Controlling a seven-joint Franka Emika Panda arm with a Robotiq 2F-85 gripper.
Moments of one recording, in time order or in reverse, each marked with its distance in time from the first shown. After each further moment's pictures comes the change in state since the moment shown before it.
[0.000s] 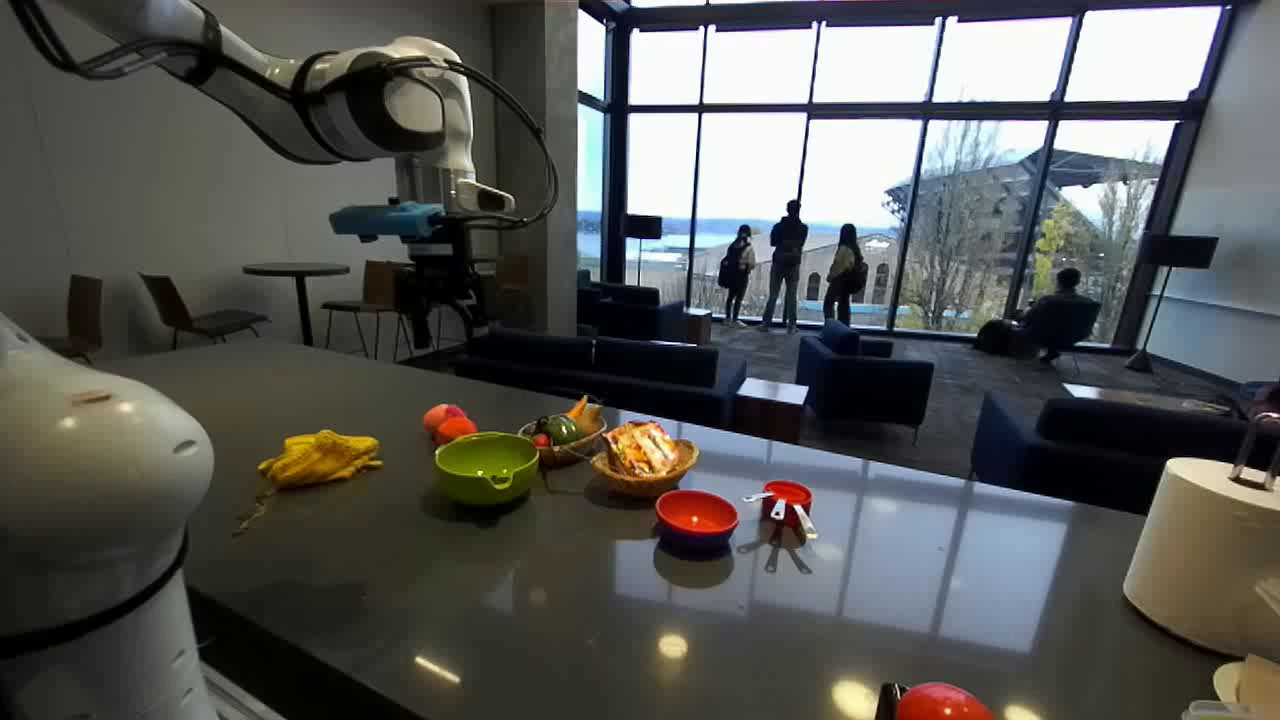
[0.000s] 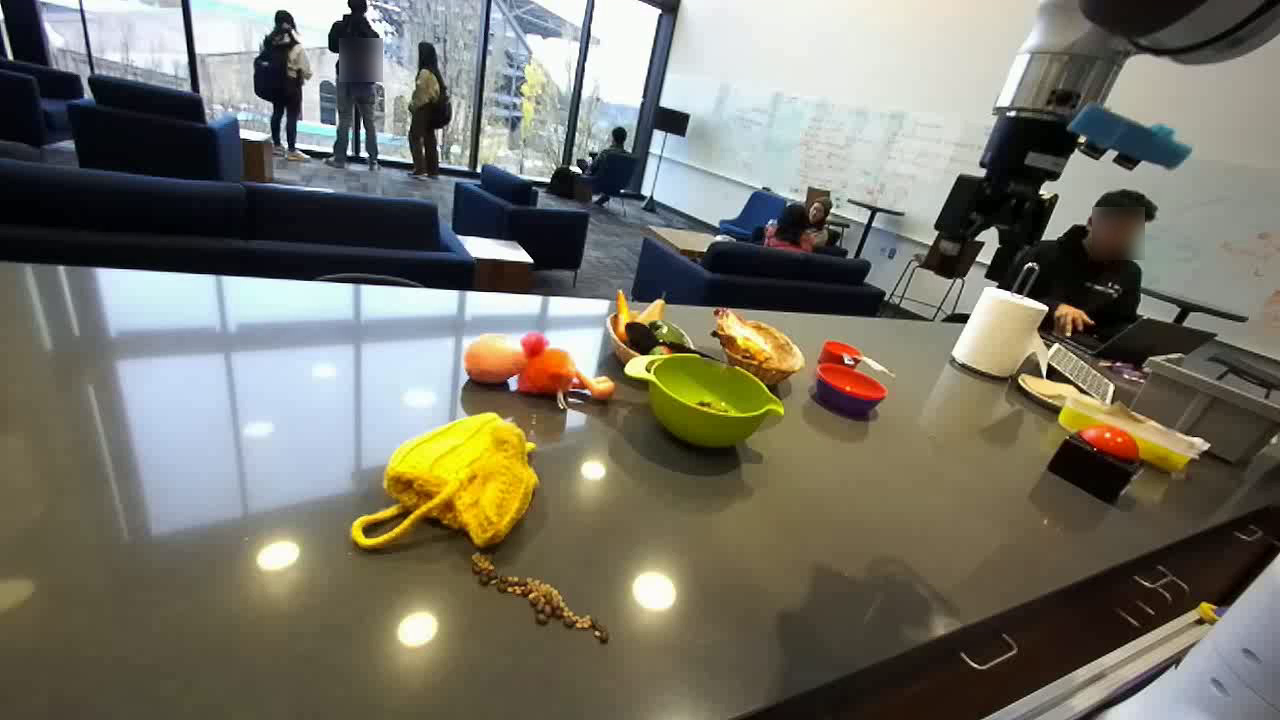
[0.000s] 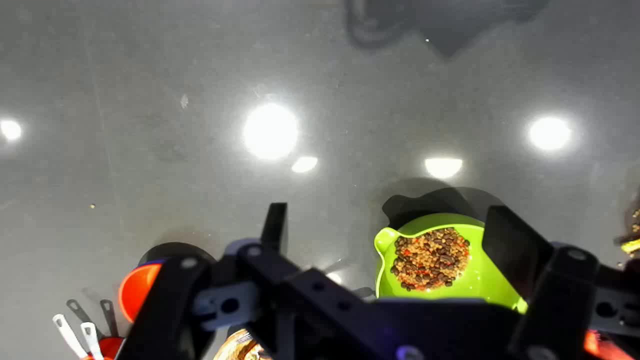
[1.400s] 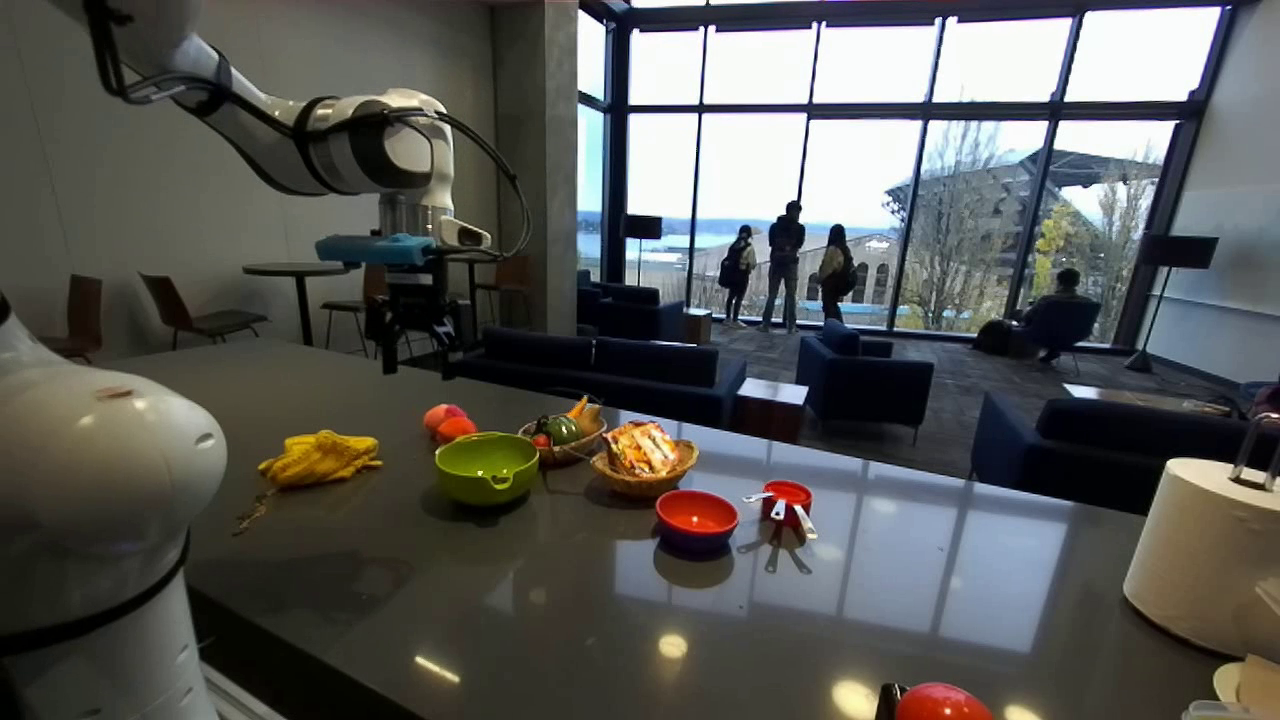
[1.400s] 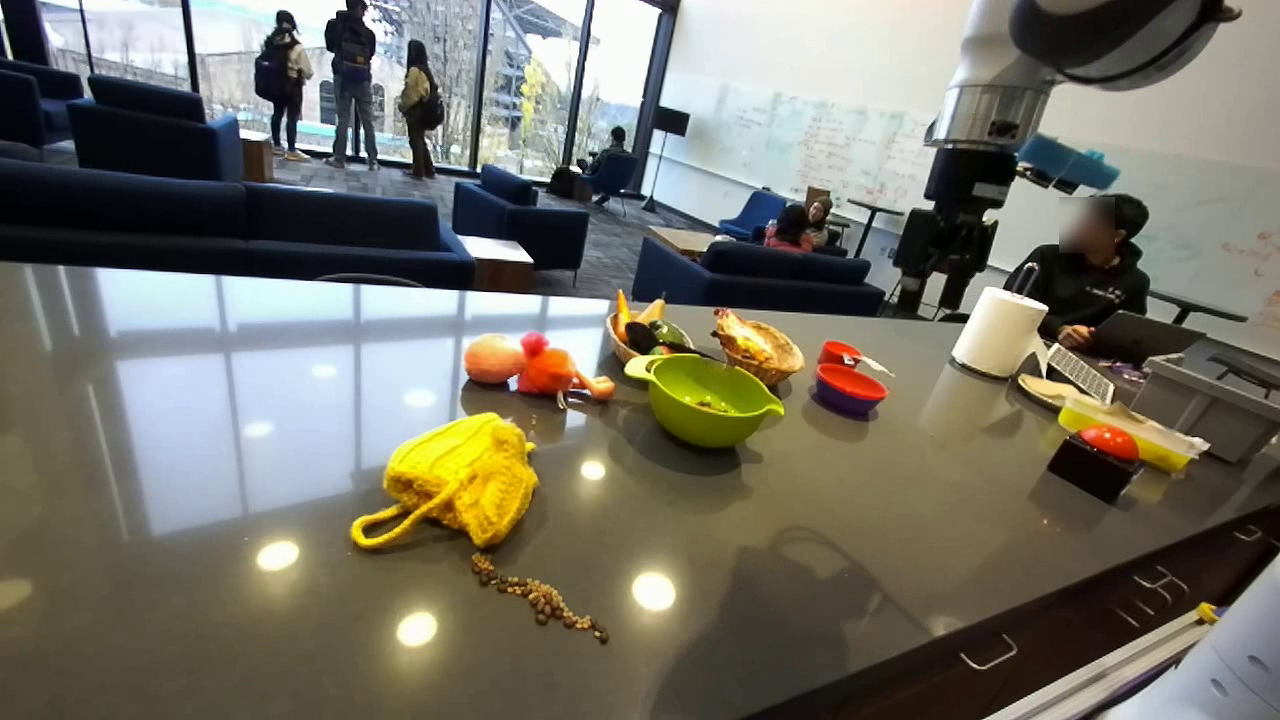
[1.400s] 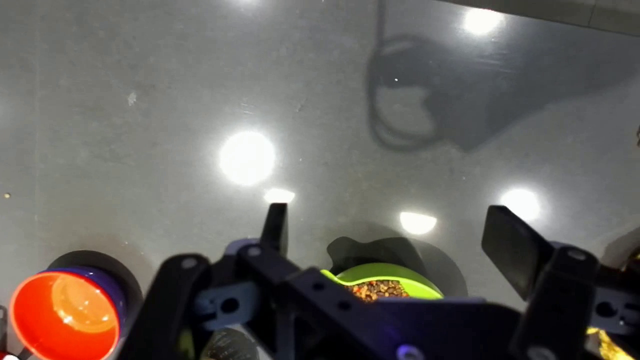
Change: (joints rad) arm 0.099 0.119 0.039 0.007 0.022 0.007 -0.046
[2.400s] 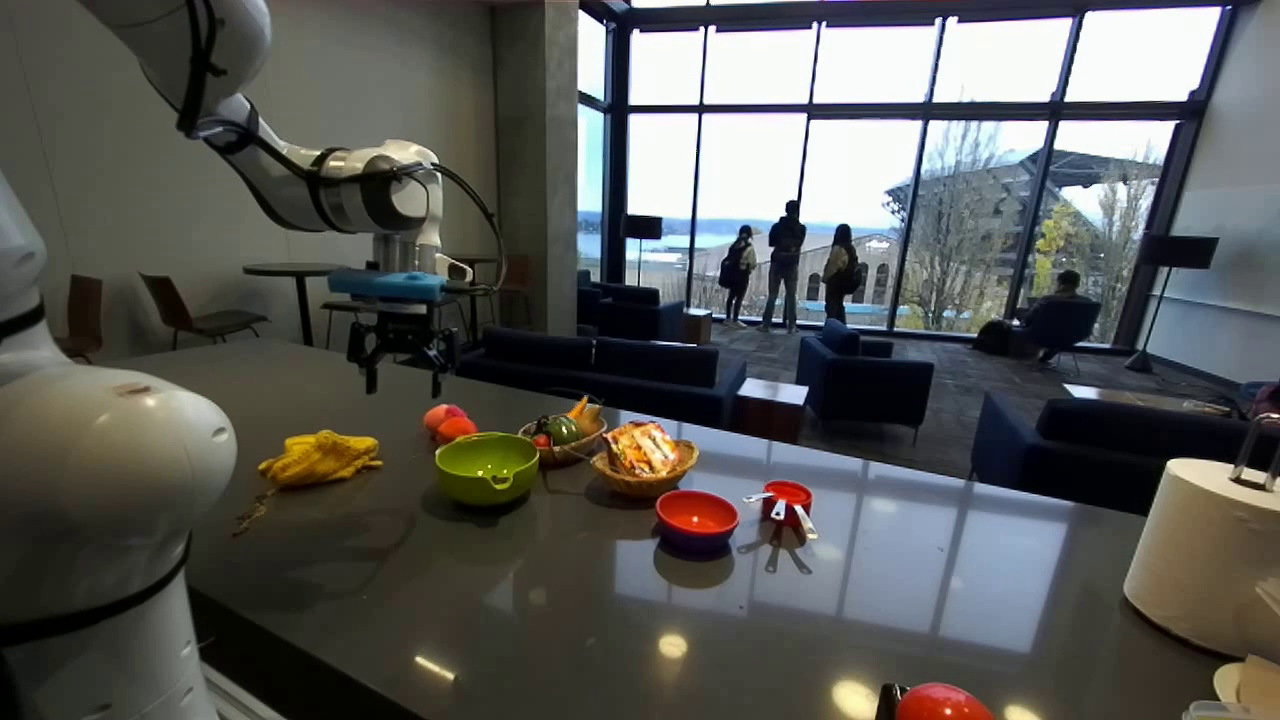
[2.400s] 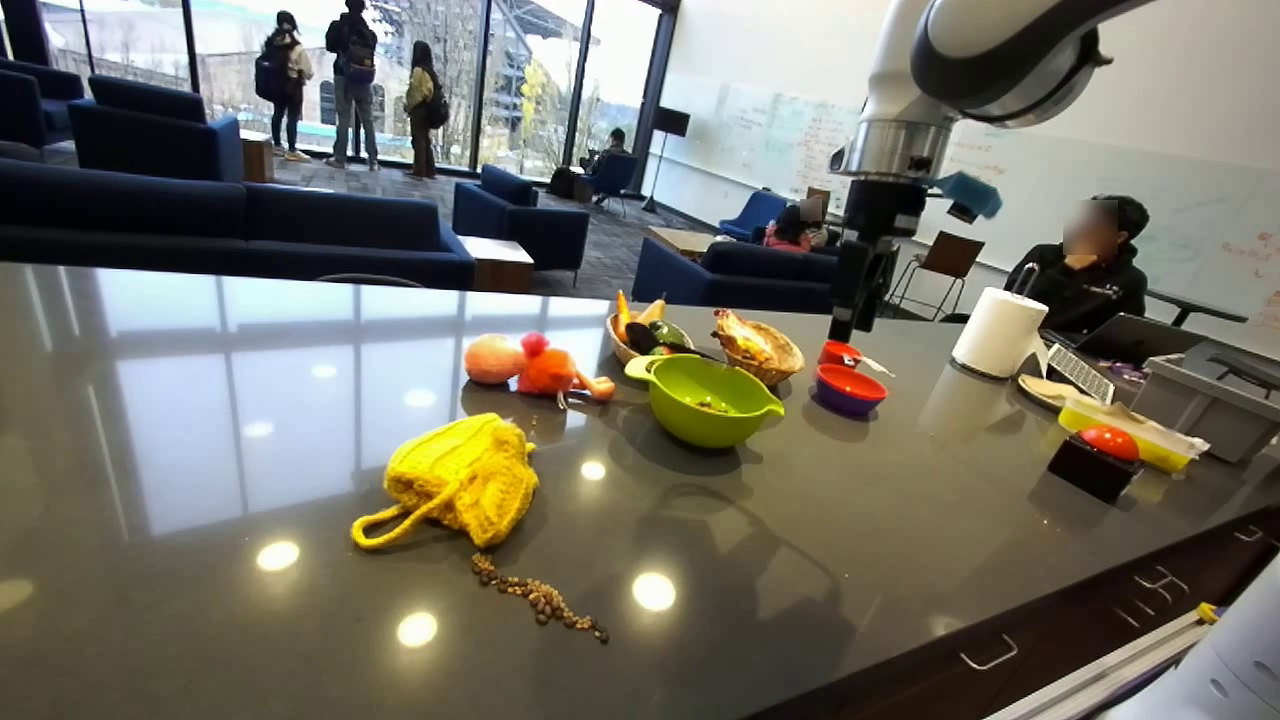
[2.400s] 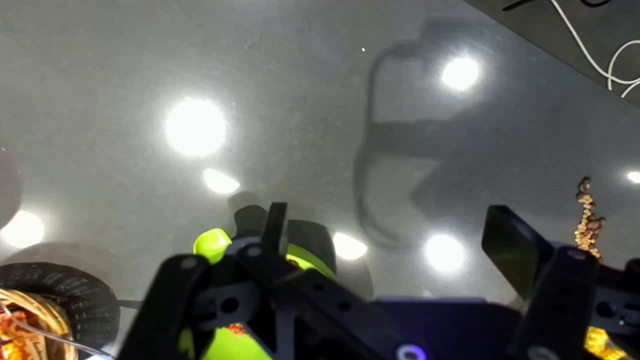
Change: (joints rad) arm 0.083 0.213 0.045 0.075 0.048 0.111 -0.215
